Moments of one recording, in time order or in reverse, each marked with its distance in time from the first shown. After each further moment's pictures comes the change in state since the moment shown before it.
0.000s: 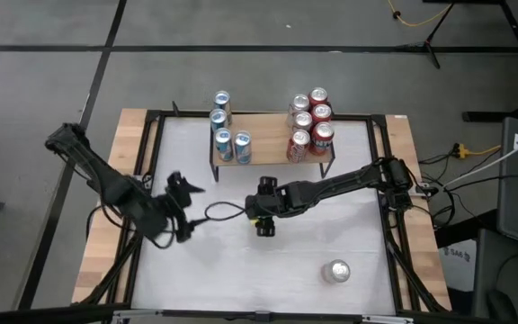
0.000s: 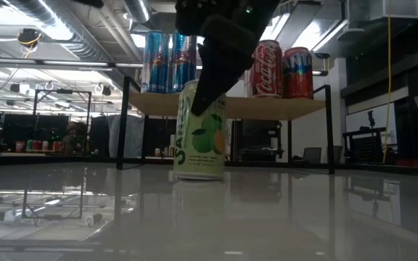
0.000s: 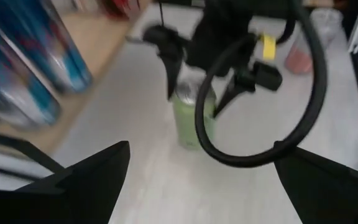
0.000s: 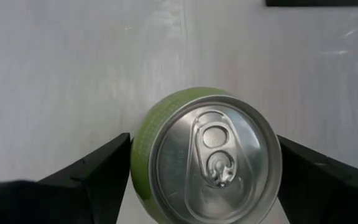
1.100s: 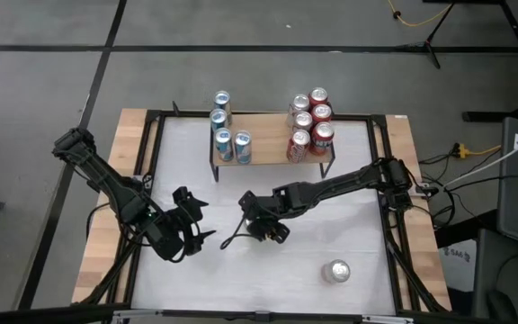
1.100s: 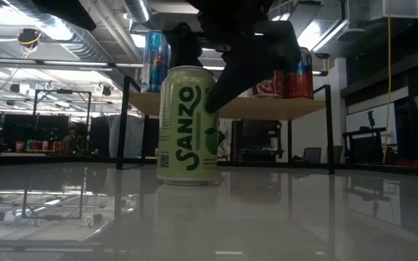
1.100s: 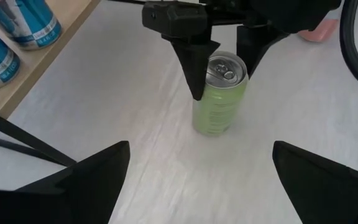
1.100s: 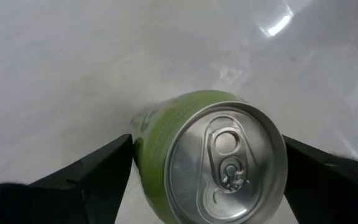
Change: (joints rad) left arm -0.032 0.142 0.001 -0.019 0.032 -0.151; right arm 0.001 0.000 0.001 0.092 -0.264 -0.874
